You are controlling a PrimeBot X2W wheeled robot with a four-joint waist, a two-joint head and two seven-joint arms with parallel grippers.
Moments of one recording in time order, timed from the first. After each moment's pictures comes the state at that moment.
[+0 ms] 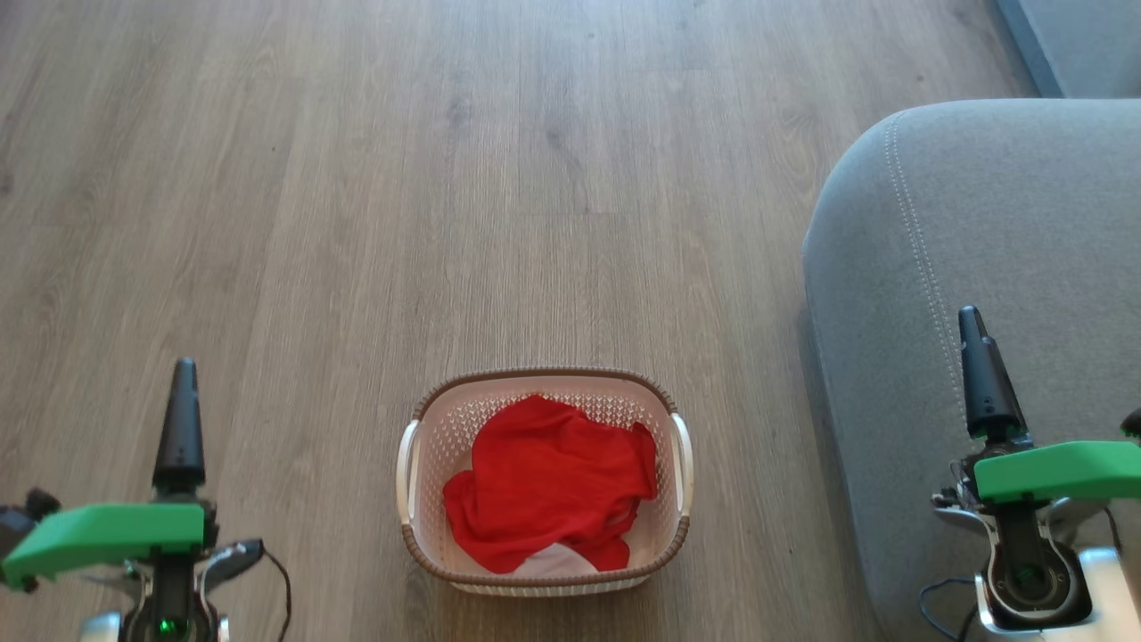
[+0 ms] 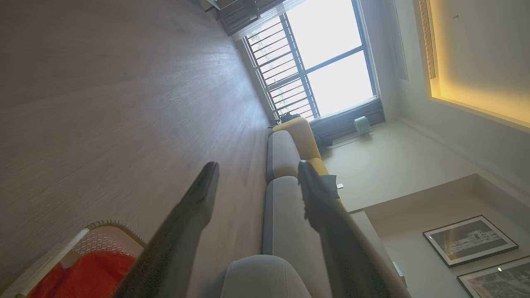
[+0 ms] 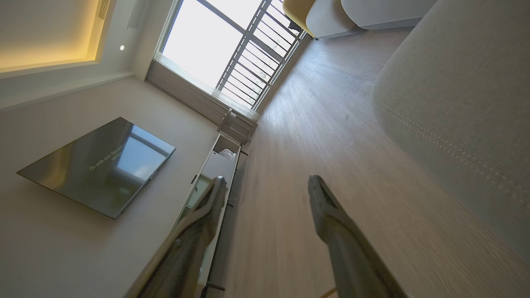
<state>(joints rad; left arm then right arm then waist) -0.06 0.03 0.18 0.16 -1.24 -0.08 -0.04 -0.08 -0.04 -0.12 0.14 1.06 0.13 -0.03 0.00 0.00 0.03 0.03</state>
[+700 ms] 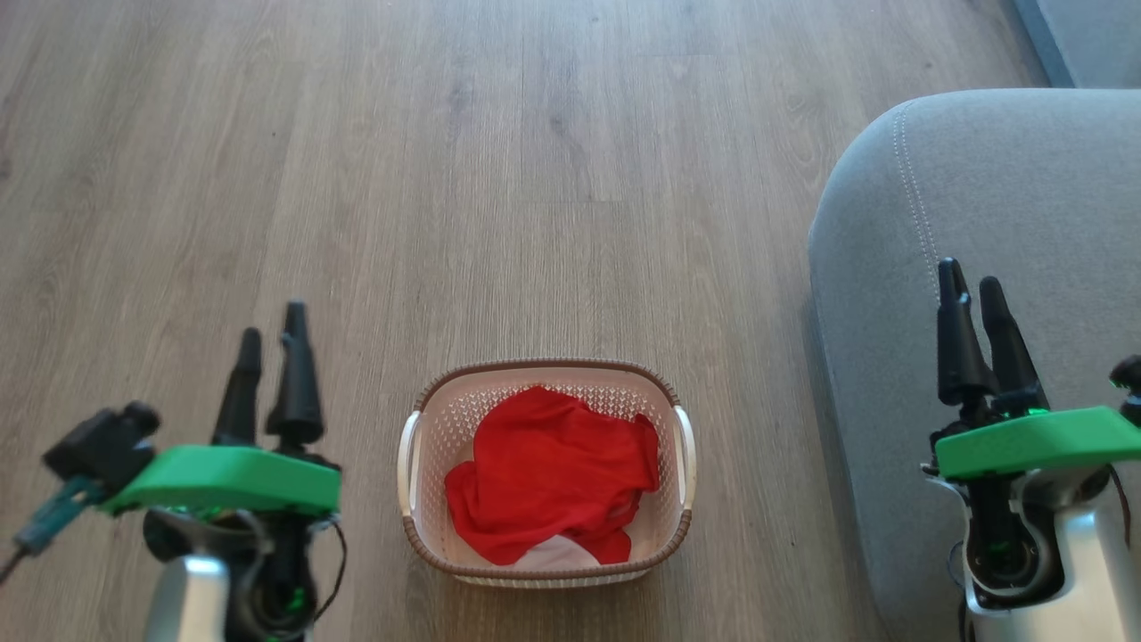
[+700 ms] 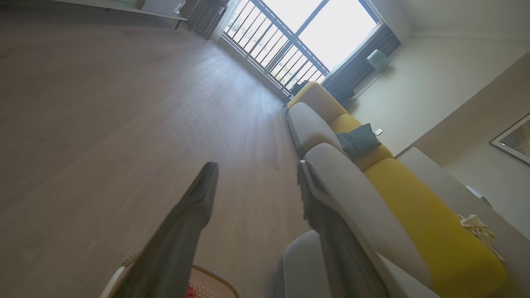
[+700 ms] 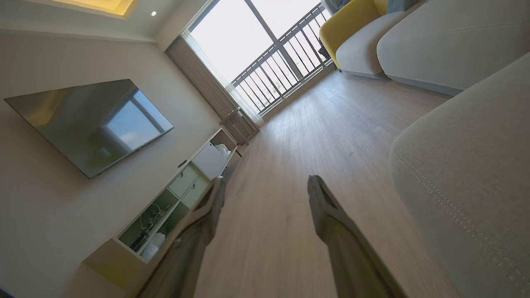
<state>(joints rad) -0.06 0.04 -0.03 -0.04 -0.83 0.11 -0.09 -0.11 -0.04 -0.08 0.06 0.77 0.13 -0.09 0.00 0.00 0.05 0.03</state>
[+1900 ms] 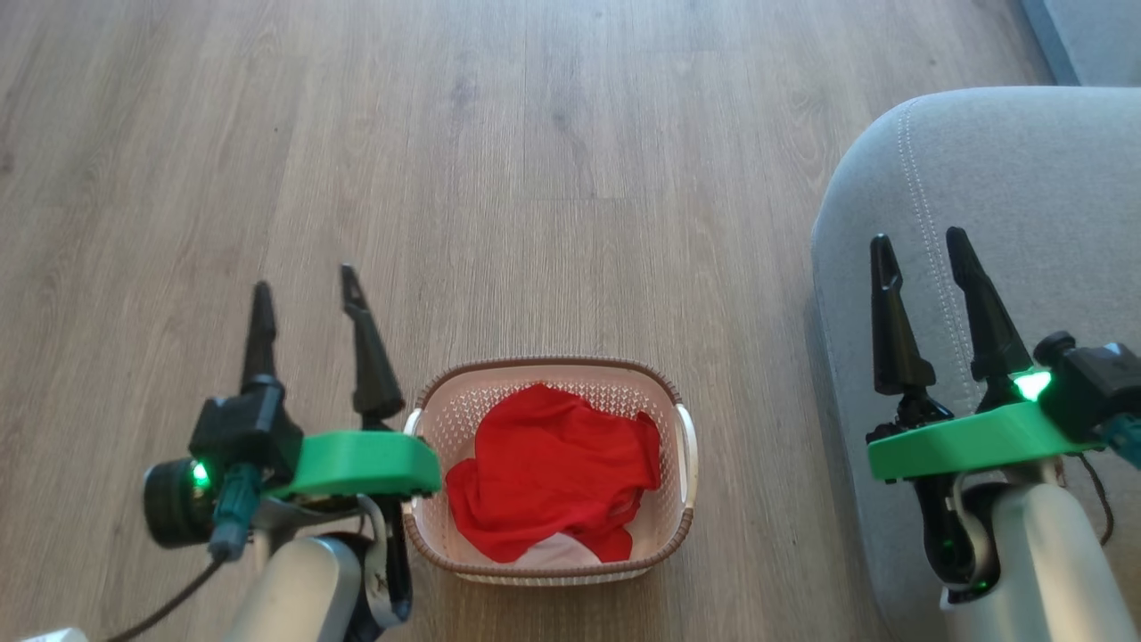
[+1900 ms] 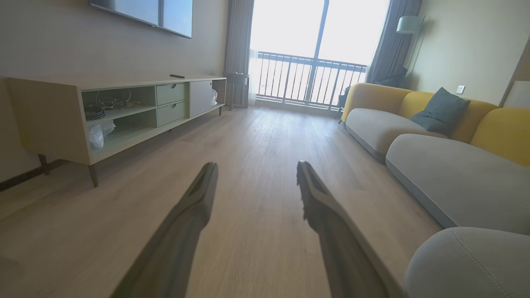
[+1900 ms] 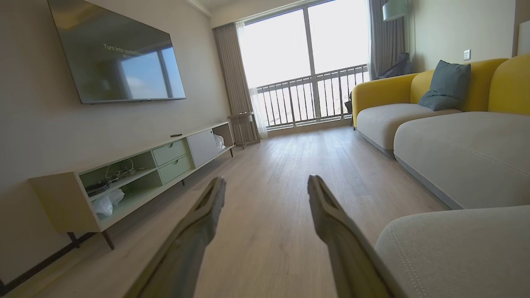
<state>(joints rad) -0.14 0.14 -0.38 -0.14 -0.31 0.61 -0.20 -0.14 -0.04 0.01 -0.01 0.29 0.13 -0.19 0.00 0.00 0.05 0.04</state>
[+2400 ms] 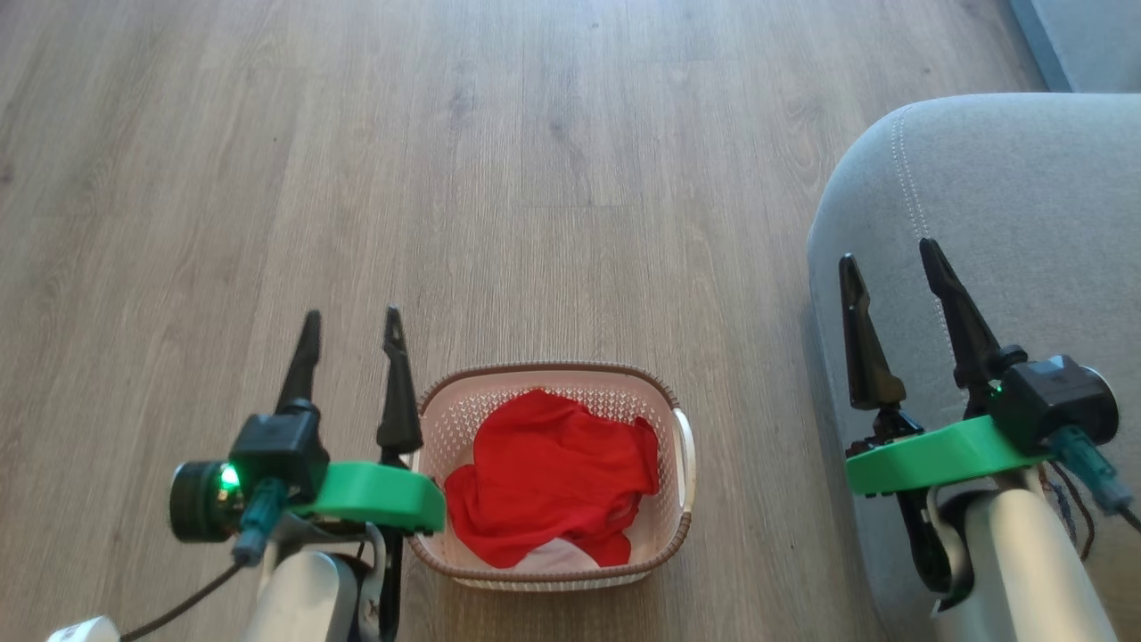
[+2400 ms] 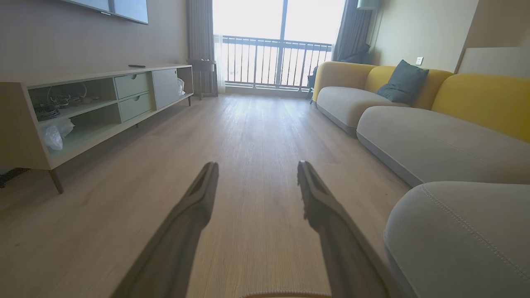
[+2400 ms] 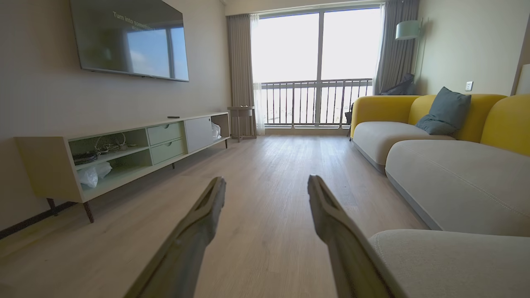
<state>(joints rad) -0.10 0.06 -0.26 0.00 -0.21 0.32 -0.23 -0.14 -0.04 0.04 0.03 0.13 0.13 -0.23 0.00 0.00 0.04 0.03</state>
